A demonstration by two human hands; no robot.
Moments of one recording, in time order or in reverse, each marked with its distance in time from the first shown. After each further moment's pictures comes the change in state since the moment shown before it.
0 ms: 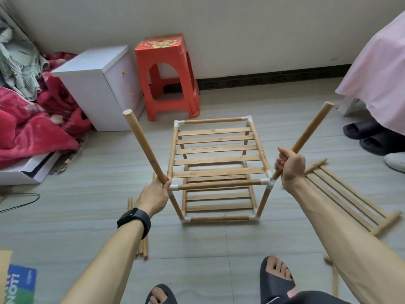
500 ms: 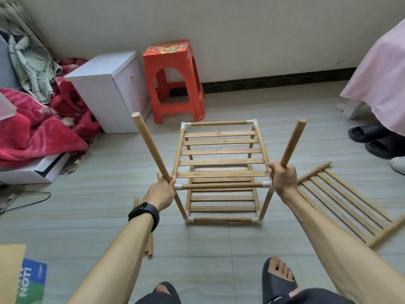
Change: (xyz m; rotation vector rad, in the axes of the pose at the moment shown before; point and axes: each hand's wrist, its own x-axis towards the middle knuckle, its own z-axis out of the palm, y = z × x) left_hand -0.014 0.022 -0.012 -0.017 -0.025 -0.080; right_hand -0.024 0.023 0.008 -0.312 0.003 -0.055
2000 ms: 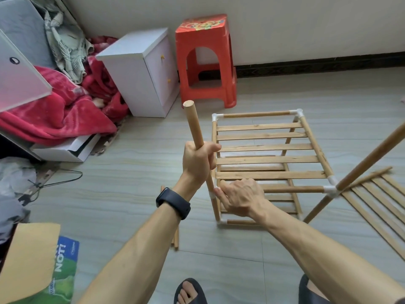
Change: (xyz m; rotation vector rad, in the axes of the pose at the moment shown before) left_hand 0.000 0.059 -0.050 -1.024 0.055 0.342; right_hand -0.065 0.035 0.176 -1.204 -0.700 -0.941
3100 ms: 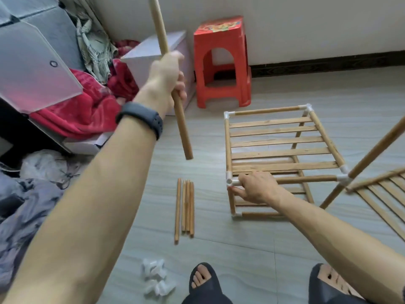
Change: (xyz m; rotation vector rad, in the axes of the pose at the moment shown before) left_hand 0.051 0.161 -0.049 0.098 0.333 -0.117; right_hand -0.005 -0.008 -0.025 -0.054 -0.219 0.130
